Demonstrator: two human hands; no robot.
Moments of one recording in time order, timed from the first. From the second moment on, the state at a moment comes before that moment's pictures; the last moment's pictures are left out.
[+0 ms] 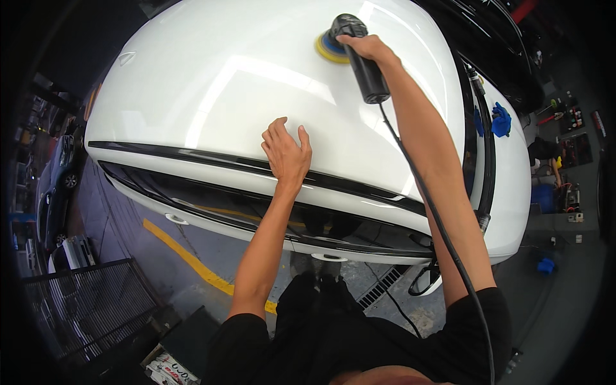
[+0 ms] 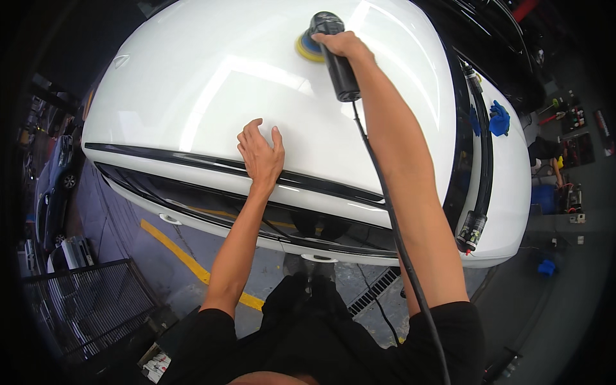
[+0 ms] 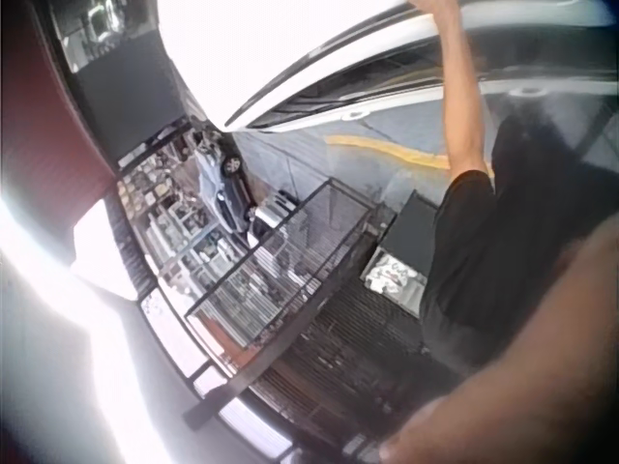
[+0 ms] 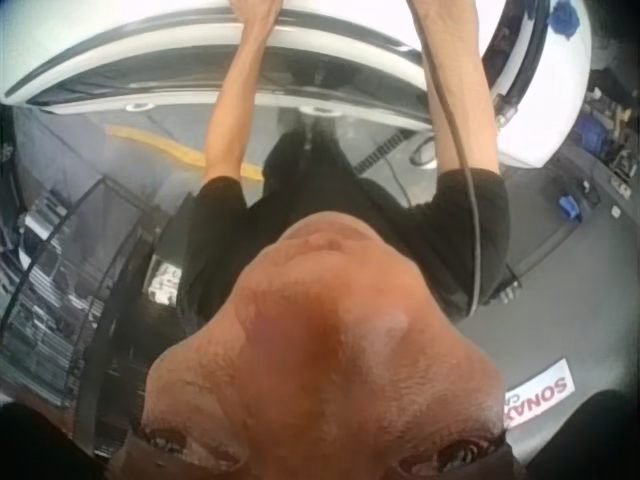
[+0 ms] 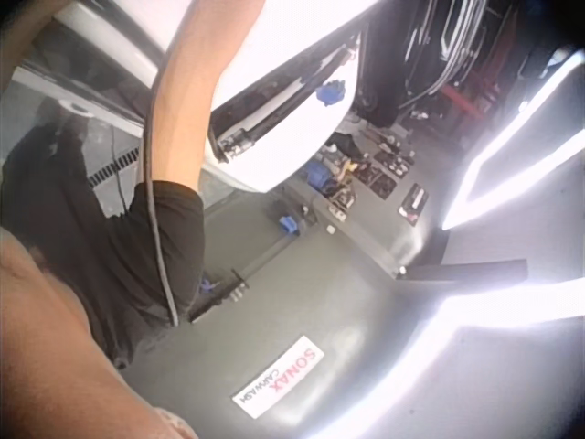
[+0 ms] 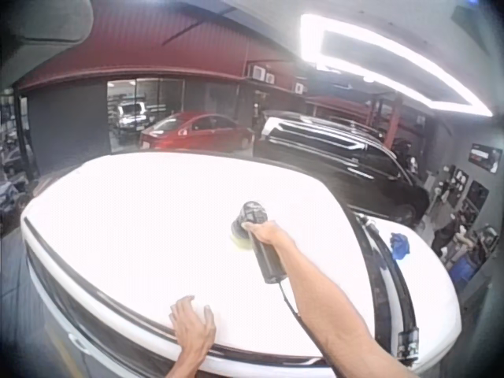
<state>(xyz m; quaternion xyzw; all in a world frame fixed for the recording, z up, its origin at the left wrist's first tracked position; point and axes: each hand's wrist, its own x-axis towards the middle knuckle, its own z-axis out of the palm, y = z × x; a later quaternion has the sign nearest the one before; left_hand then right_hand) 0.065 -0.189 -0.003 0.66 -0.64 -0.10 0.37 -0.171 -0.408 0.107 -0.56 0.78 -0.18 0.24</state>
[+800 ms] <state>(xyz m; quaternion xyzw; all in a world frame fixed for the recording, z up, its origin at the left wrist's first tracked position) -0.042 0.144 0.276 -0.23 -0.77 -0.51 0.30 -0.203 -0.214 0.101 -0.51 0.79 -0.21 0.26</state>
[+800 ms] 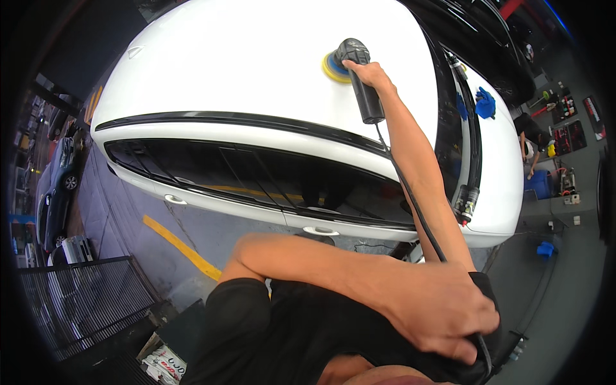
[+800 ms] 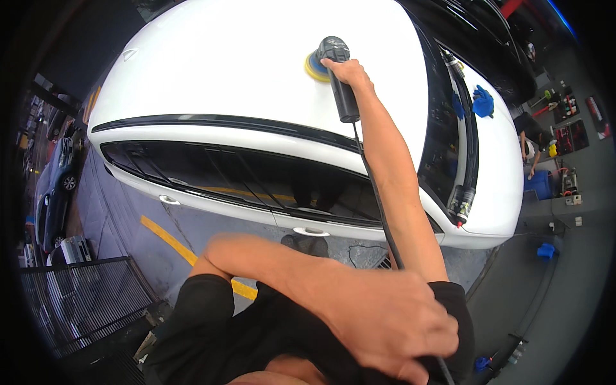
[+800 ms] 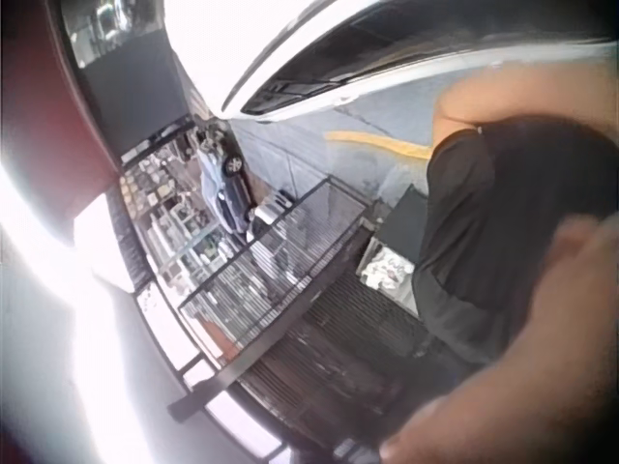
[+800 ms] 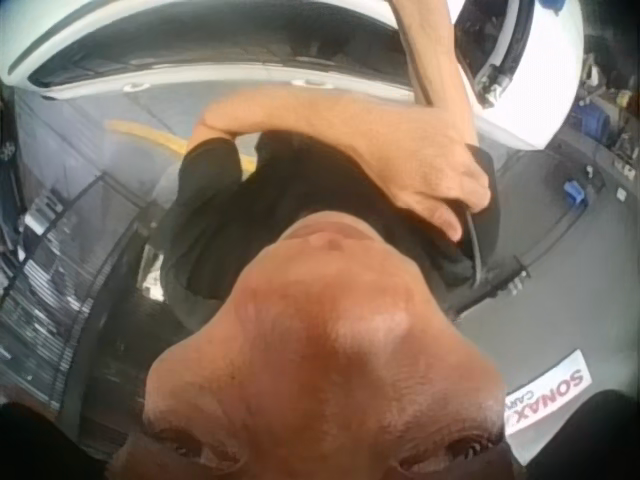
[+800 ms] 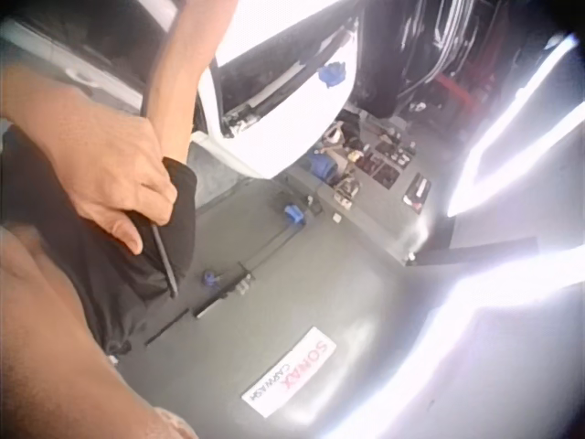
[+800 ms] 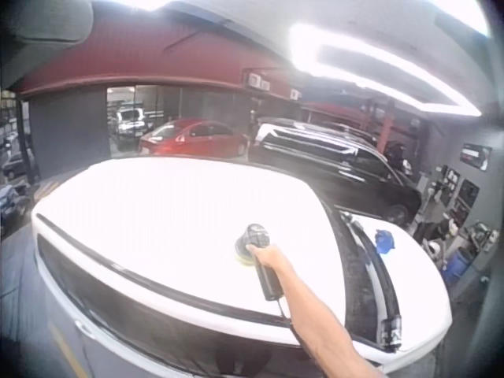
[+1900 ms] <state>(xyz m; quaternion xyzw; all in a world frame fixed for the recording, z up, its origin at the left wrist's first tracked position) -0.004 0.084 0.237 -0.02 -0.86 -0.25 0.44 -0.234 -0.035 0.025 -0.47 0.81 -0.24 0.24</state>
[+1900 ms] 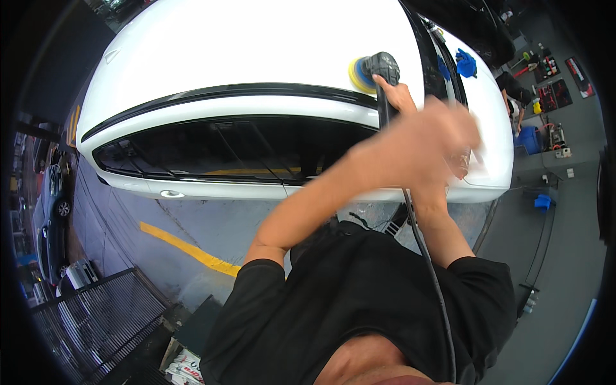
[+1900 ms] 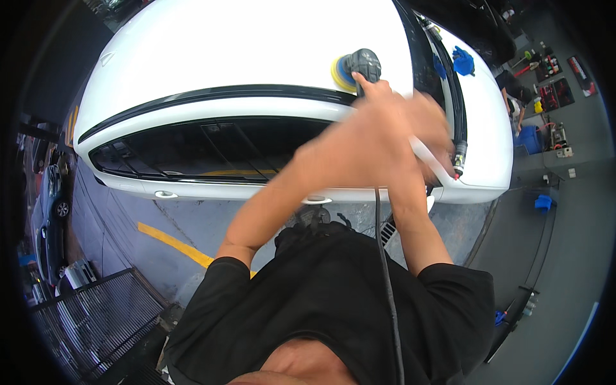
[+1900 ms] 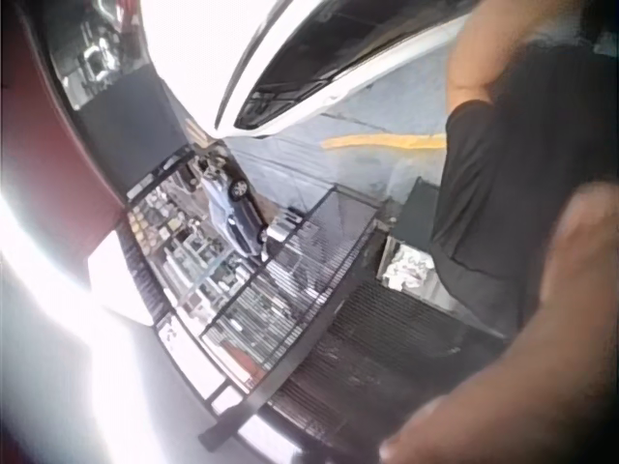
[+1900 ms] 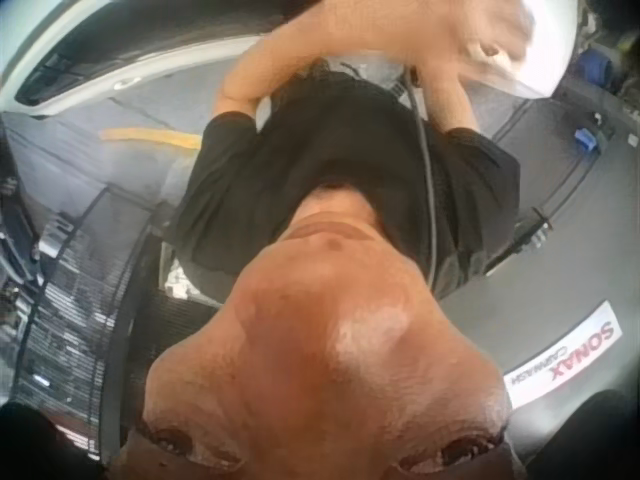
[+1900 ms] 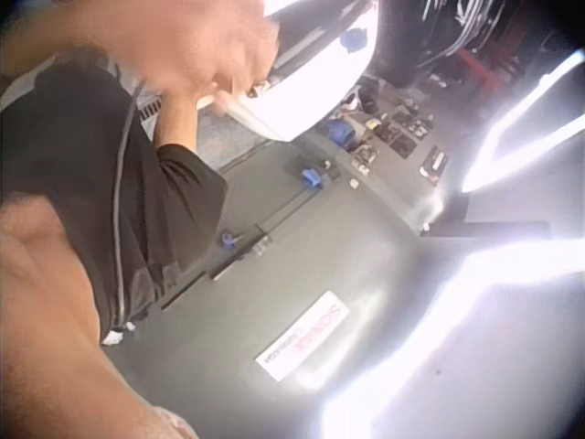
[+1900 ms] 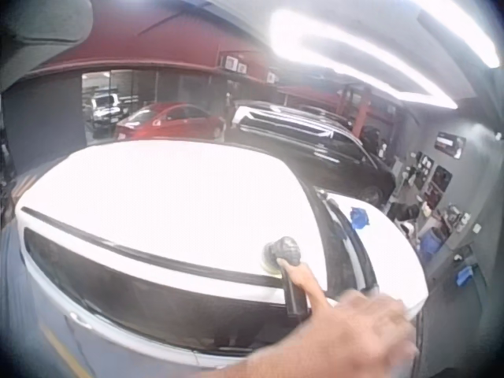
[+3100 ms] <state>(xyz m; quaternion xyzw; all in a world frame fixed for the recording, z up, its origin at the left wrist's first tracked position) 0.097 -0.236 0.087 0.45 -0.78 -0.28 0.32 -0.013 -0.062 0.038 -0.42 0.53 -0.48 0.55</state>
